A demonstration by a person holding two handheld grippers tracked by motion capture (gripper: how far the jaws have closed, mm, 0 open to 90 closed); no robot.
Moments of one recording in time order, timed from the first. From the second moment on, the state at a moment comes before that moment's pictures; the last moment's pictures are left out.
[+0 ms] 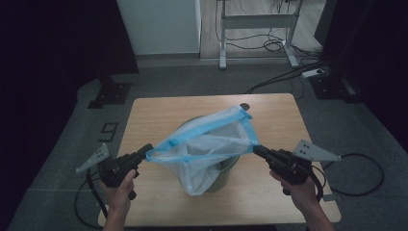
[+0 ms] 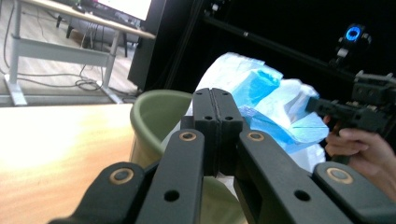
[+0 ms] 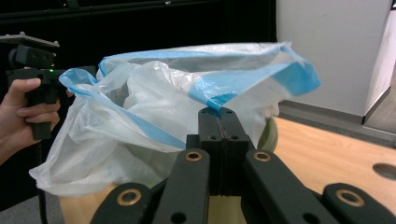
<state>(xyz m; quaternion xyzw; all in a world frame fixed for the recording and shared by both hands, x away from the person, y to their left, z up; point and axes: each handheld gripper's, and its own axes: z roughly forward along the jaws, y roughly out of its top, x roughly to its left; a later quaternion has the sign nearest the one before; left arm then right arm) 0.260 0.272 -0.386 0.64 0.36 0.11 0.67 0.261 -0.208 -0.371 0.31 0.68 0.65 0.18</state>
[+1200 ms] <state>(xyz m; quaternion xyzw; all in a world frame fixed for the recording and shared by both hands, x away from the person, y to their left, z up) 0.262 0.251 -0.442 0.69 0.37 0.08 0.61 0.278 -0.206 -0.459 0.37 0.71 0.58 0.13</state>
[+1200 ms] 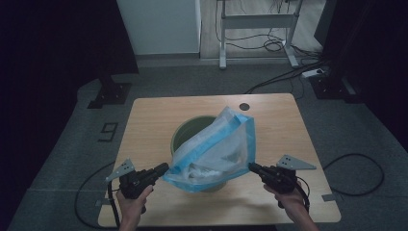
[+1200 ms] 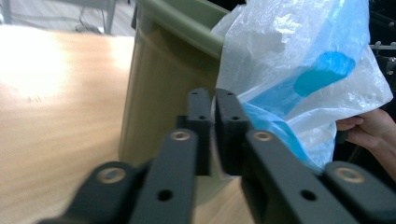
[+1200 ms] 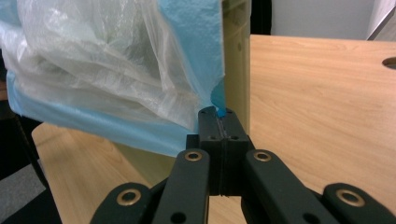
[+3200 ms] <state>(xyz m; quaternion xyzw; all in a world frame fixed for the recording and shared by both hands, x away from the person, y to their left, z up) 0.316 0.220 -0.350 0.71 0.36 0.13 0.60 0.333 -0.183 -0.357 0.38 0.68 0.58 0.24</state>
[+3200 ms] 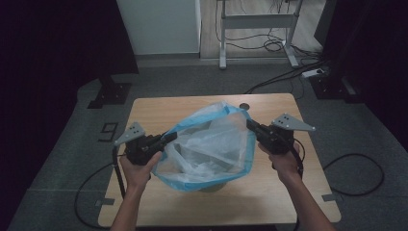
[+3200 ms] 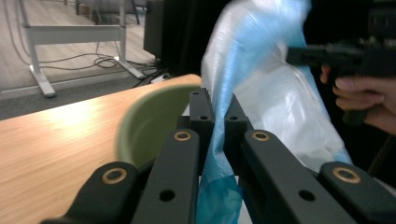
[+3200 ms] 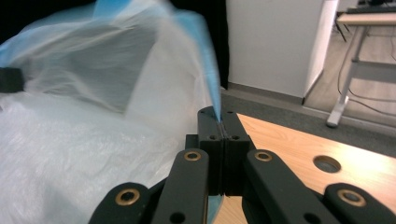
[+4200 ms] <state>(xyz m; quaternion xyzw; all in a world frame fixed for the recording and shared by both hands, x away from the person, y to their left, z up) 0.372 0.240 -0.404 0.70 0.46 0.07 0.54 0.403 -0.168 -0.425 0.46 0.70 0.53 0.15</state>
